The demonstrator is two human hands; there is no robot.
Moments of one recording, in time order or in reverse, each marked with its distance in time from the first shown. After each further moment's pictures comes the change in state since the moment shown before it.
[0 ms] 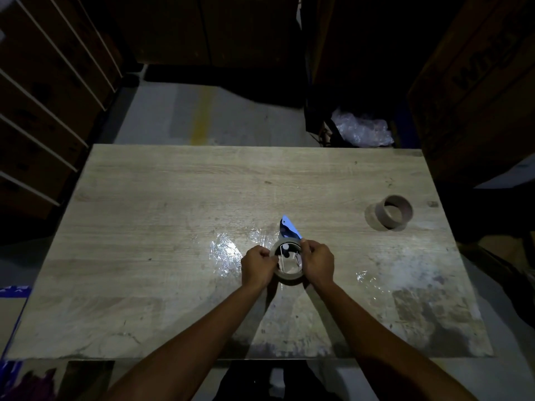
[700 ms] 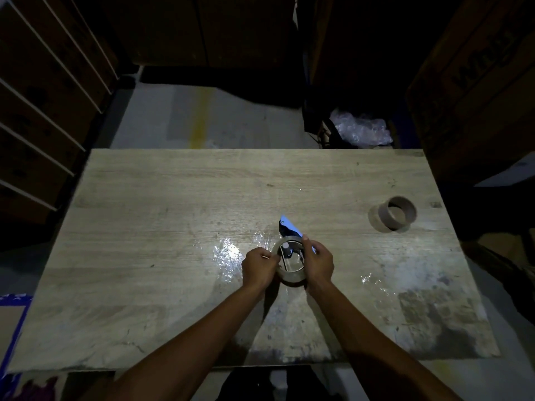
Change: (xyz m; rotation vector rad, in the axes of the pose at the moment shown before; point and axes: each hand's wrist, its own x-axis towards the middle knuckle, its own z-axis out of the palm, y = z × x) left_hand 0.008 0.005 -0.012 -0.117 -0.062 -0.105; right_hand -0.006 -0.016 0.021 0.494 0.097 0.394
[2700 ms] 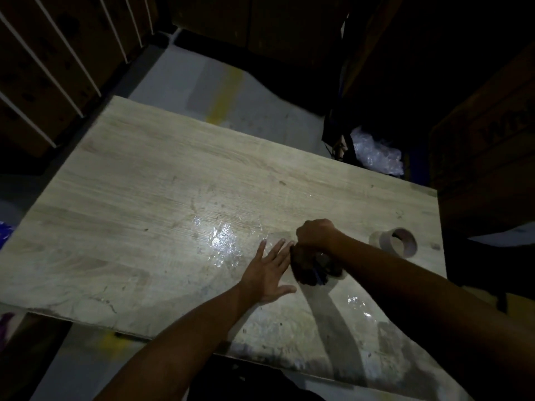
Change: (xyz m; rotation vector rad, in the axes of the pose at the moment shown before) left_hand 0.028 -0.057 0.035 1.116 -0.174 0.913; right_hand 0.016 -0.147 0.012 -2.072 -0.836 -0.682
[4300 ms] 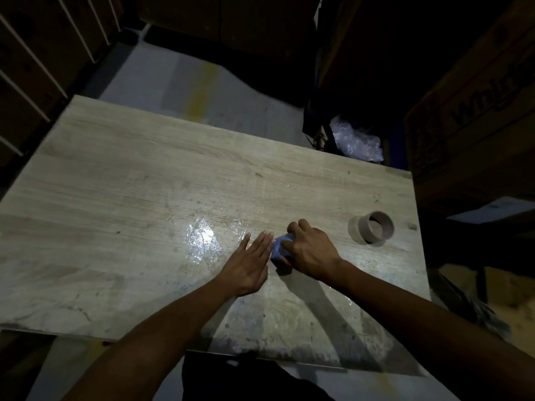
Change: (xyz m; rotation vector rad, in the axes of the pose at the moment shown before) left_hand 0.004 -0.005 0.014 0.004 0.152 0.093; right_hand -0.043 0.013 0.084 0.088 0.638 -0.193
